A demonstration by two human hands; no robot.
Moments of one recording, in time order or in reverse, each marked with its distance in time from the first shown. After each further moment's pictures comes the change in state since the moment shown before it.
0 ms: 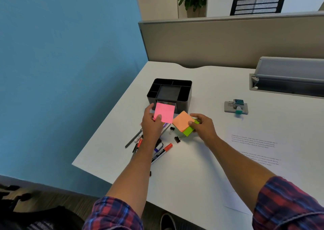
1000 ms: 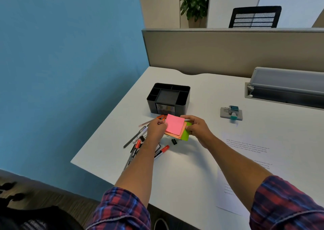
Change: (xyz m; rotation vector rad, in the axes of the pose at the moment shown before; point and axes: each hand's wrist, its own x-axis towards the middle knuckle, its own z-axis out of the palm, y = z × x) left_hand -0.003 -0.008 0.016 0.080 -0.212 -0.243; right_hand -0.015 -0.040 -0.002 0.040 -0.233 0.054
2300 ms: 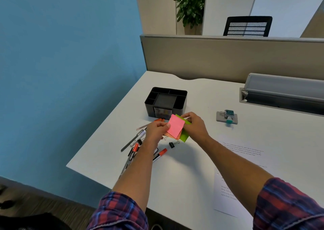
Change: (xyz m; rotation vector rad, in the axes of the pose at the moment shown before) left_hand -0.008 0.011 -0.001 -0.146 -0.066 0.017; right_hand -0.012 -0.032 0.009 -0.328 0.214 -0.145
